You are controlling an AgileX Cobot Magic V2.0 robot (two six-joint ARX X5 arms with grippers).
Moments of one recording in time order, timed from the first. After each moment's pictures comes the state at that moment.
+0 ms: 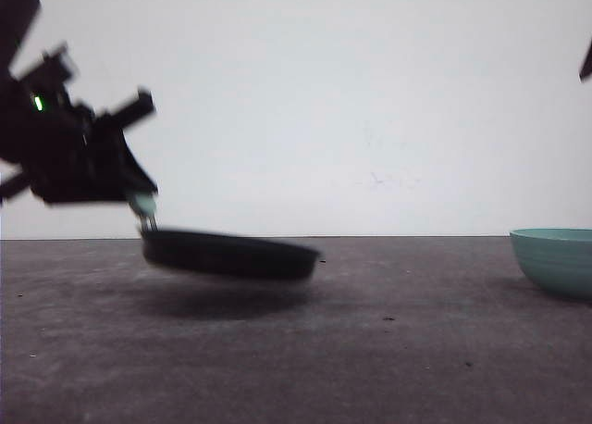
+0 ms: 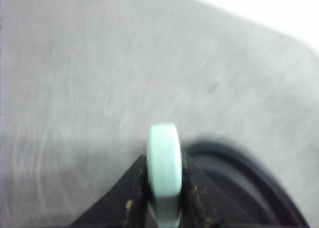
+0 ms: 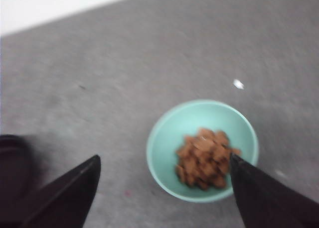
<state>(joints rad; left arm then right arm) -0.30 1.36 0.57 0.46 0.16 -0.40 0.06 0.78 0.65 -0.41 -0.11 0.37</state>
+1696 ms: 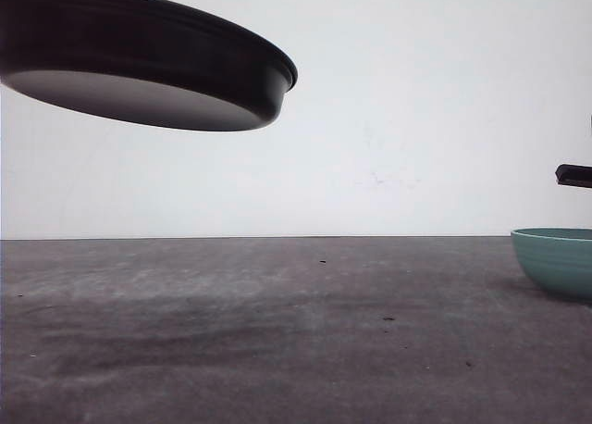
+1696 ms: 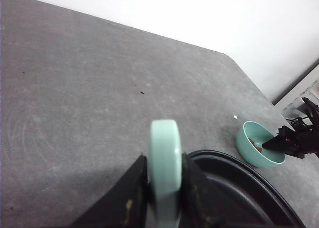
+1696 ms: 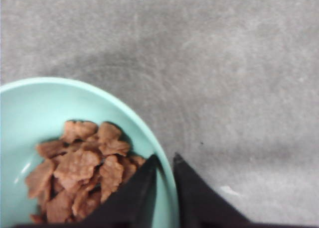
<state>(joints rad) -0.30 0.58 0.57 -0.24 0.29 -0.41 -0.08 1.53 0.87 -0.35 -0.06 0.31</state>
